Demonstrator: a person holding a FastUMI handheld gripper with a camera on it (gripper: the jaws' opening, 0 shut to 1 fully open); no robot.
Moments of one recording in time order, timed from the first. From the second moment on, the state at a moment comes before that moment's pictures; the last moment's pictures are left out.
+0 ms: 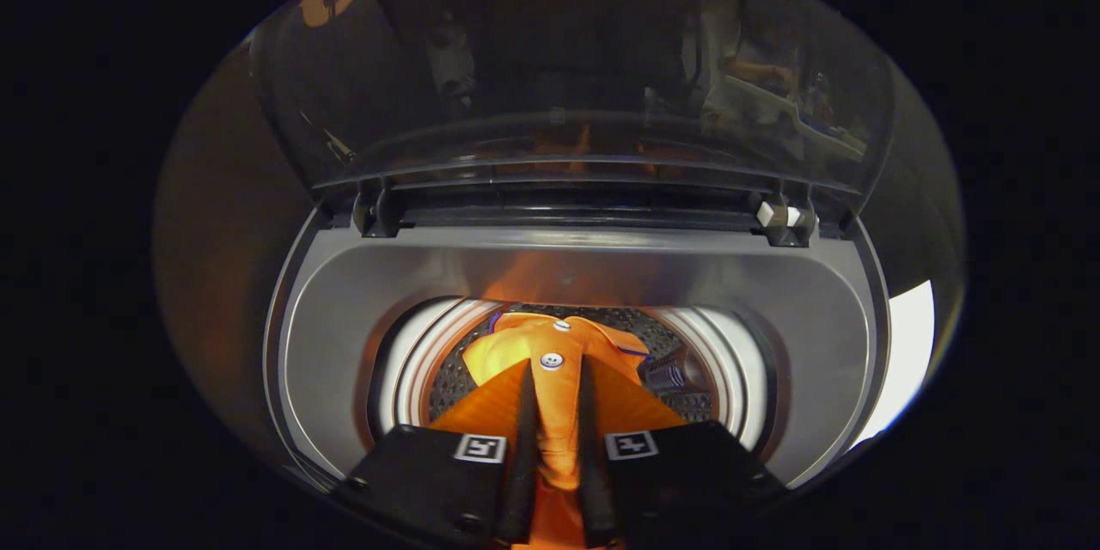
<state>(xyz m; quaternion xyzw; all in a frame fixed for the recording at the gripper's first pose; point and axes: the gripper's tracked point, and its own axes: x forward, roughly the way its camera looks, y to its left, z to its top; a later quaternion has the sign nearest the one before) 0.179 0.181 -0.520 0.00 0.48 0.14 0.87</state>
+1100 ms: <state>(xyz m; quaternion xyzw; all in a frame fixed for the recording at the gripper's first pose) 0.153 0.184 -0.427 0.01 0.38 0.17 0.91</state>
